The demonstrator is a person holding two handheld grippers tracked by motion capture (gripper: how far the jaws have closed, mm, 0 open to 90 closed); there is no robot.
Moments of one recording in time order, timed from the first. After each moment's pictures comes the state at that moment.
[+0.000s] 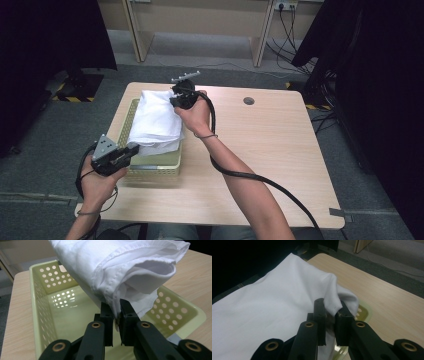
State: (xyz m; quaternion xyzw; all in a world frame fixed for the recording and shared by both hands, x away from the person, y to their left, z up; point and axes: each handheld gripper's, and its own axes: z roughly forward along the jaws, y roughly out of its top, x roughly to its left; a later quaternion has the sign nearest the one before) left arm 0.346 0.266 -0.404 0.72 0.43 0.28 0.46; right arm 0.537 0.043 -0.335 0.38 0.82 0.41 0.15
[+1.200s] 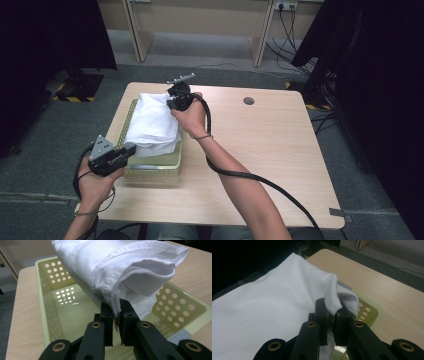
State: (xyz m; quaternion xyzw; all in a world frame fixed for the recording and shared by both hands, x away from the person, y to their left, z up) left arm 0.346 0.274 -0.408 0.72 0.44 0.28 0.46; right arm 0.540 0.056 -0.345 0.38 0.82 0.40 0.14
